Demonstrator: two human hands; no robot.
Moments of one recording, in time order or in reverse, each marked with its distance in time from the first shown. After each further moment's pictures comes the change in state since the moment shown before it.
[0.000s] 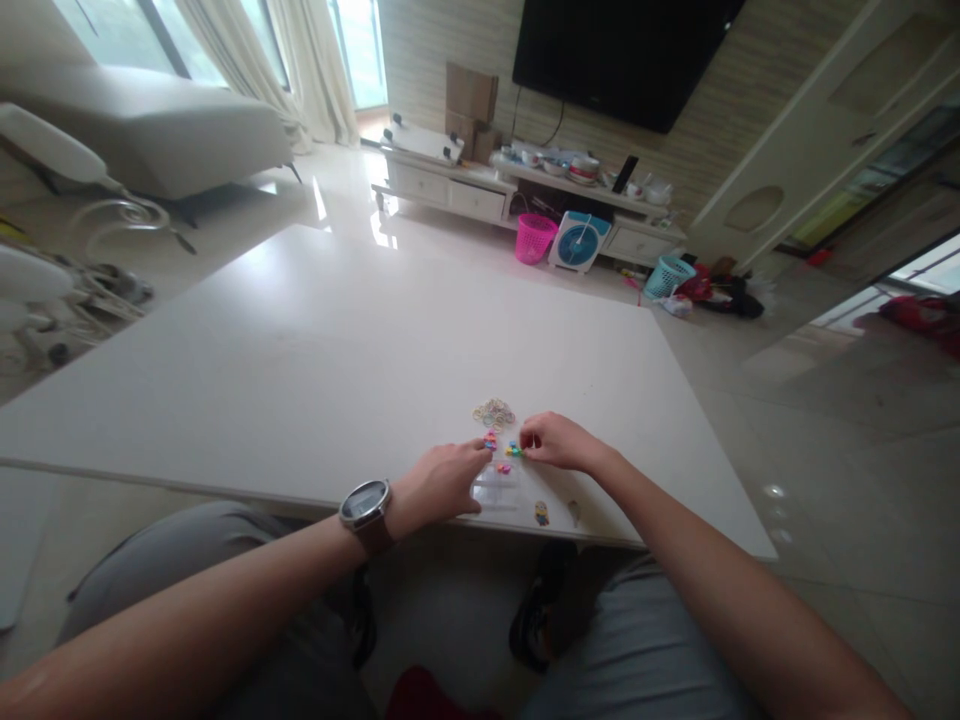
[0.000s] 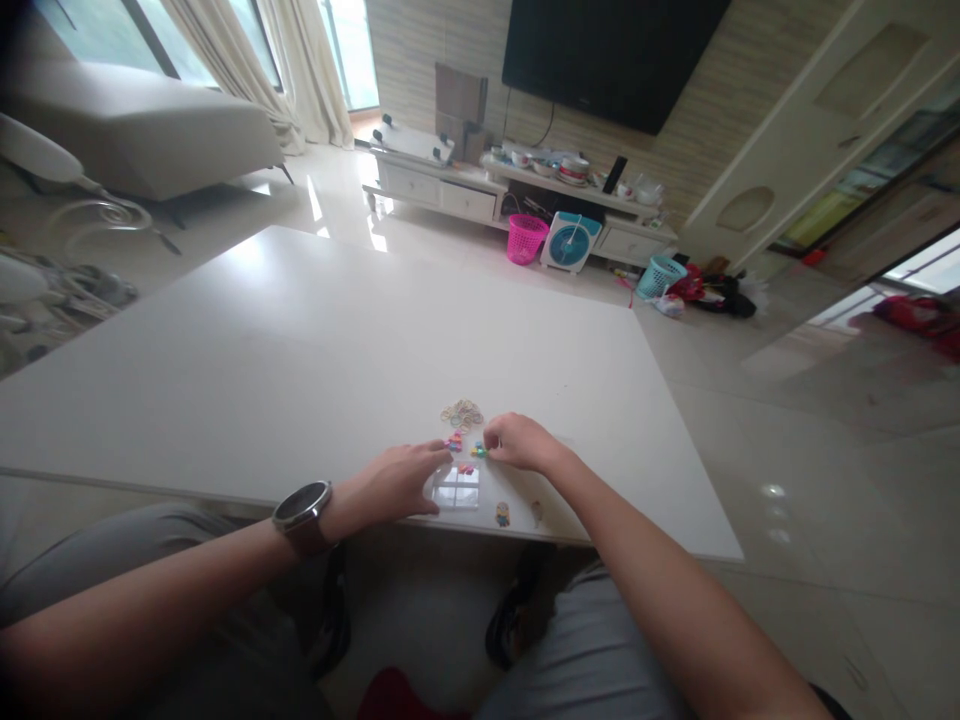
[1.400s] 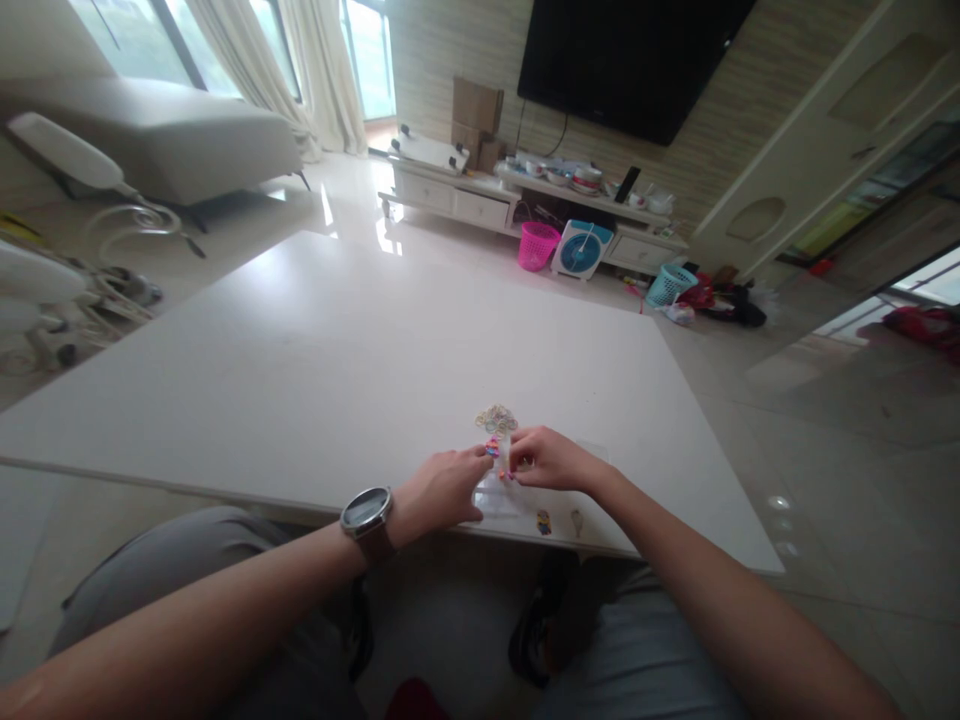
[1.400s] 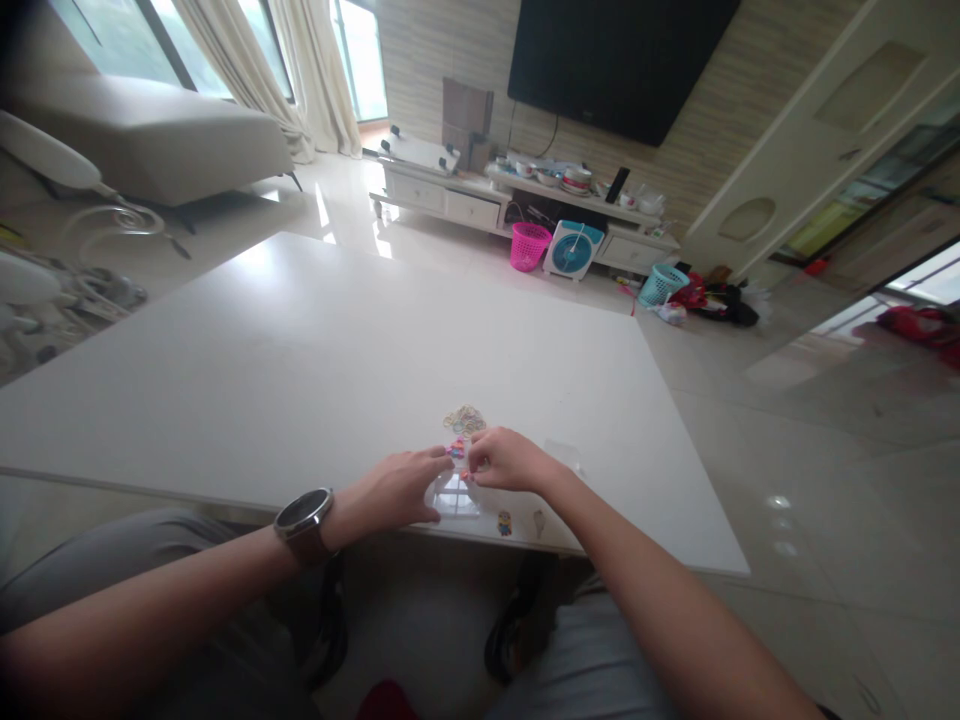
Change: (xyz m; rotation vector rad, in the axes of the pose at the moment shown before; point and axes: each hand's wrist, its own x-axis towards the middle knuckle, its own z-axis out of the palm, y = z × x) left_hand 0.000 0.000 -0.001 -0.056 -0.024 -0.046; right_hand -0.004 -0.028 0.001 0.140 0.048 -0.281
